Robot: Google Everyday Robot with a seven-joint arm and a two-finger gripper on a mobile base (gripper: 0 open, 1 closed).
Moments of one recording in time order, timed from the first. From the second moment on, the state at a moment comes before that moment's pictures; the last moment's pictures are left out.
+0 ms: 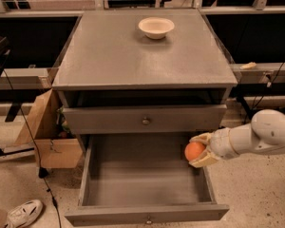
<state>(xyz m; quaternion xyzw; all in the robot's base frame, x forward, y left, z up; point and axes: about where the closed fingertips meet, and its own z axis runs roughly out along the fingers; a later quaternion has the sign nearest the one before) 0.534 -0.196 0.595 -0.62 0.69 0.17 0.33</state>
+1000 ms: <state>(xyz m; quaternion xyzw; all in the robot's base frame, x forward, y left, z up) 0.610 -0.157 0.861 -0.68 0.59 0.12 0.42</state>
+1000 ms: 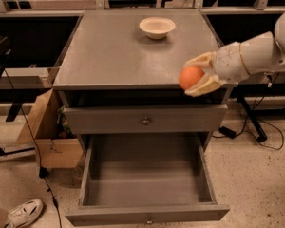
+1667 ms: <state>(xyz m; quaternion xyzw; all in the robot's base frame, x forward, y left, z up) 0.690 -0.168 0.887 -0.59 0.67 0.06 0.45</state>
